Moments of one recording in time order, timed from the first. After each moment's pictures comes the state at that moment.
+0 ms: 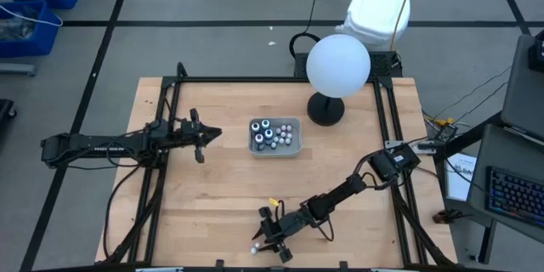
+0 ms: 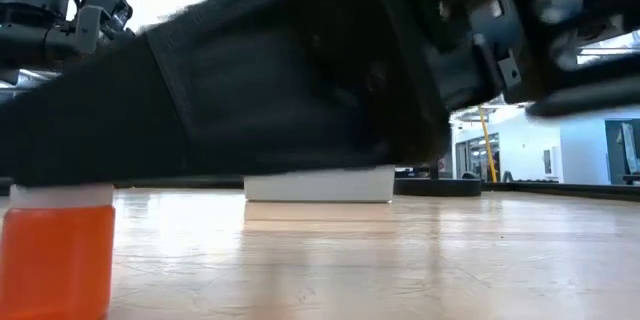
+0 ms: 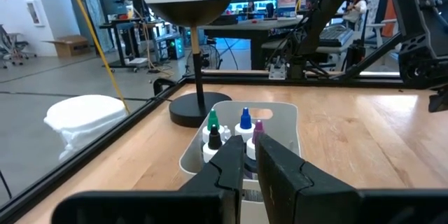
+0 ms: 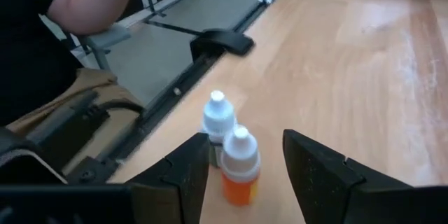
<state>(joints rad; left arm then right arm) 0.20 0.50 0.01 0.49 0.00 0.05 0.50 2.31 1.29 0.67 0.00 0.07</state>
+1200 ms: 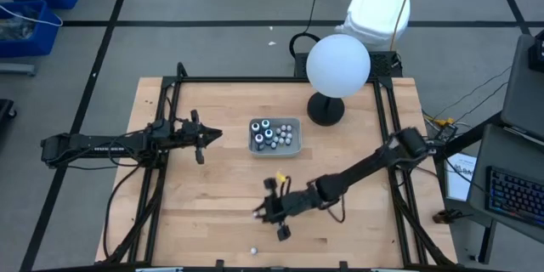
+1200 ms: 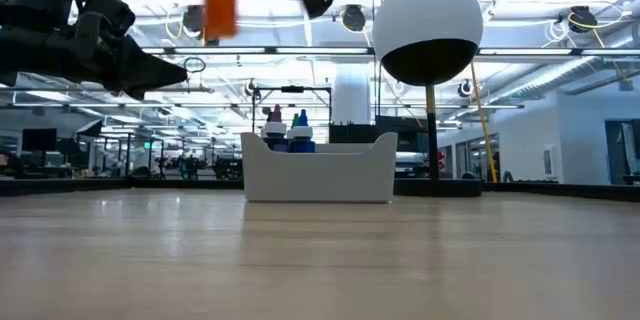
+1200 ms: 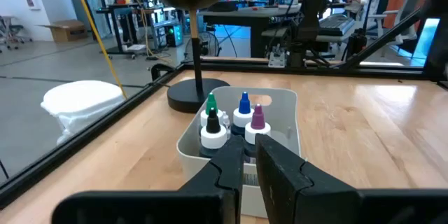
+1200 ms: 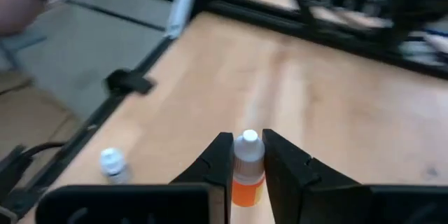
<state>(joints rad) 0.19 0.50 0.01 0.44 0.00 0.02 0.43 1.96 1.27 0.26 0.17 -0.04</state>
